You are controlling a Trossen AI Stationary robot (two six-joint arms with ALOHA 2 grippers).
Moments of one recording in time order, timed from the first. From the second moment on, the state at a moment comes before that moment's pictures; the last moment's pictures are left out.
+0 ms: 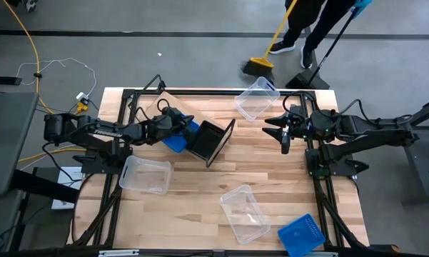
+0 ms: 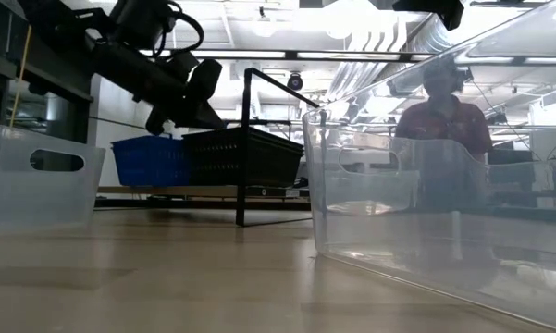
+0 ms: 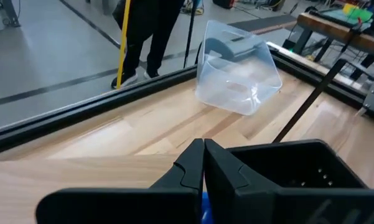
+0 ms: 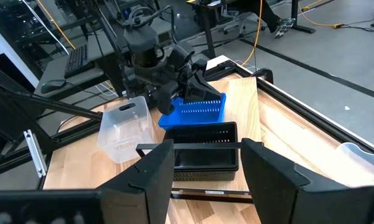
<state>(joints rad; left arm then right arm) 0.32 1.29 0.48 0.43 -0.48 -0.38 0.08 0.78 0.89 -0.38 0.33 0.36</state>
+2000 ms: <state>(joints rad) 0.00 1.11 0.80 -0.98 -0.17 -0.25 0.08 0.79 0.89 -0.38 0.34 0.40</state>
